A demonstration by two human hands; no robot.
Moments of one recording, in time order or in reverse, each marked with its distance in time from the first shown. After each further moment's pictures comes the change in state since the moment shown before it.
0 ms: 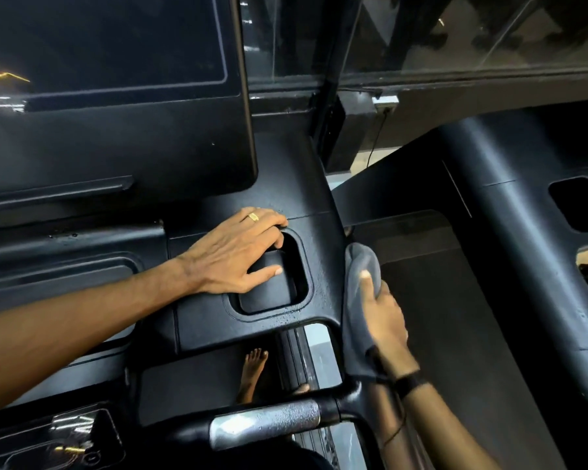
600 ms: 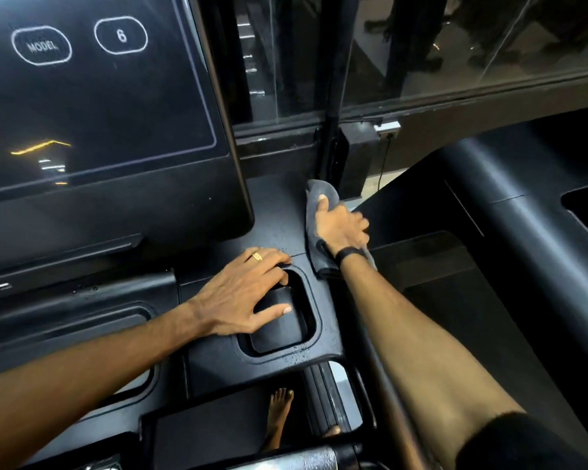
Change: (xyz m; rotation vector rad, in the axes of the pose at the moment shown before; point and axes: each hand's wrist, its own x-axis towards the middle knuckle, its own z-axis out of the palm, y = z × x) left_hand 0.003 0.003 -0.009 0.024 -0.042 -0.018; right_hand 0.101 -0.182 0.008 0.017 0.133 -0.183
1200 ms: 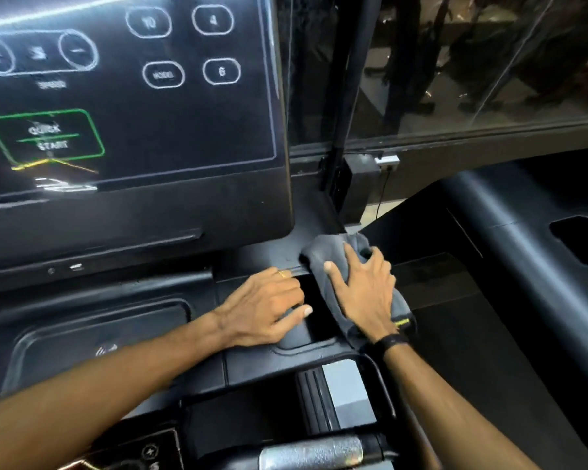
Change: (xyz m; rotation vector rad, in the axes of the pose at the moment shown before) left_hand -0.028 0.027 -0.031 -0.071 0.227 0.072; right_hand -0.097 0.070 0.000 -0.318 0.315 -0.514
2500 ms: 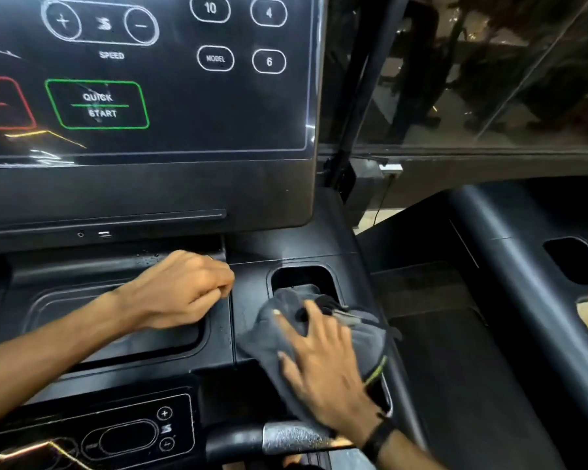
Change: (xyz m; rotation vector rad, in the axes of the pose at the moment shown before) left_hand -0.080 -0.020 -0.096 0.002 -0.220 -0.180; right_hand -0.135 -0.046 -0.034 -0.123 -0.222 -0.529
